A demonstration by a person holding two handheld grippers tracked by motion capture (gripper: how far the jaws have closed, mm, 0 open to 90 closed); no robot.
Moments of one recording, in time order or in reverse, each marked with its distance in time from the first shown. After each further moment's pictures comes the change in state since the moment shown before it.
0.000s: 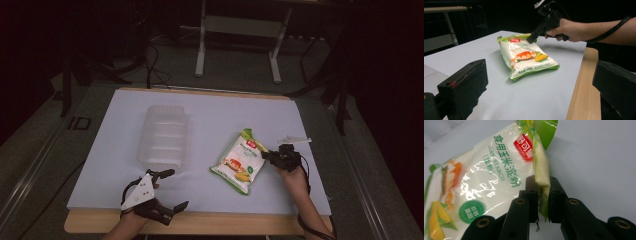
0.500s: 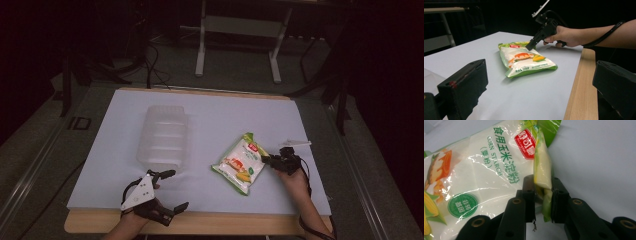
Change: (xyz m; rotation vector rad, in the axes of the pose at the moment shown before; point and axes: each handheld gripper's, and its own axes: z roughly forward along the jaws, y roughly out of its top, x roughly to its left) left arm 0.000 0.000 0.000 -0.010 -0.019 -0.002; right arm -0.014 -0.018 0.012 0.039 0.039 0.056
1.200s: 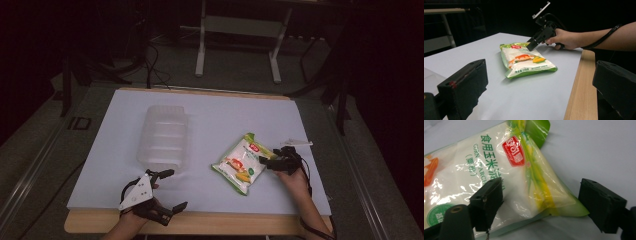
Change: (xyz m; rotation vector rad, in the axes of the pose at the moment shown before) left arm 0.001 0.000 -0.003 -0.009 0.000 -0.002; right arm -0.007 -0.002 0.003 -0.049 -0.050 0.010
